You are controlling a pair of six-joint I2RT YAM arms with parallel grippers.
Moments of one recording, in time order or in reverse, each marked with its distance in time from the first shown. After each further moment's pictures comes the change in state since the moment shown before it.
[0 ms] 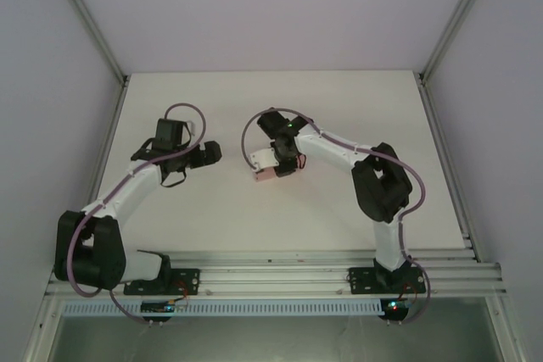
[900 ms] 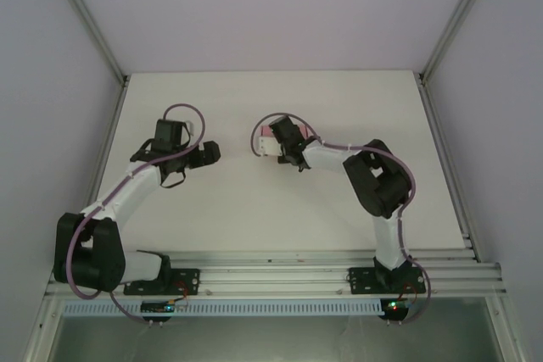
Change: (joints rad) left arm 0.002 -0.012 -0.008 0.003 -0.018 0.000; right arm -0.064 0.024 -0.314 0.708 0.254 0.077
